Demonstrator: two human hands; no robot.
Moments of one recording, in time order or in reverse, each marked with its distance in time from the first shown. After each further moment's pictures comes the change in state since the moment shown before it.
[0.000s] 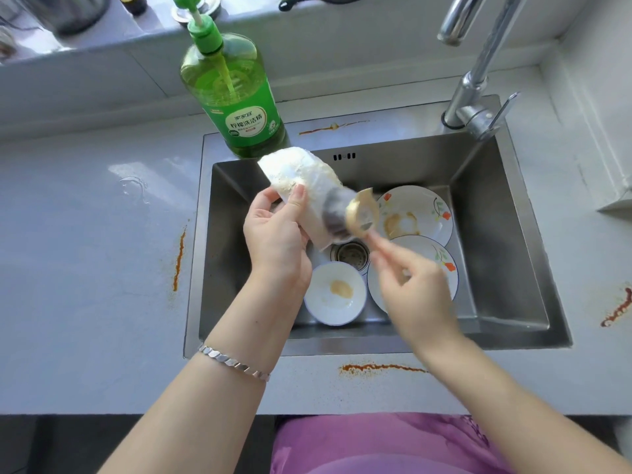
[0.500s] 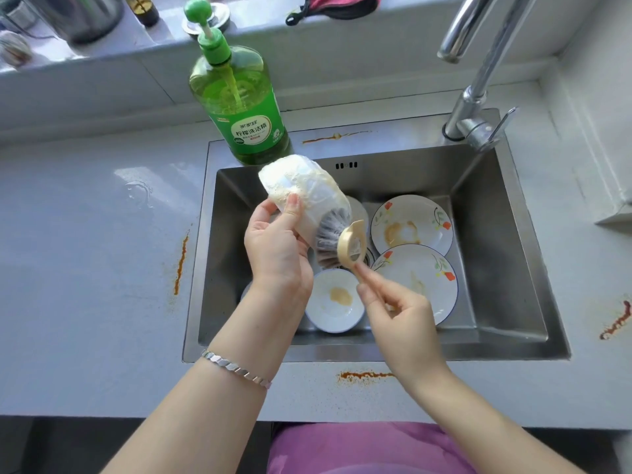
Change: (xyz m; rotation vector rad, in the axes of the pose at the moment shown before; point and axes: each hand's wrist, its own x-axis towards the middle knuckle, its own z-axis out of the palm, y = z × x) left_hand -0.002 0.000 -0.001 -0.114 0.045 -0.039; right_hand -0.024 -0.016 0.004 0.326 -0.133 0.153
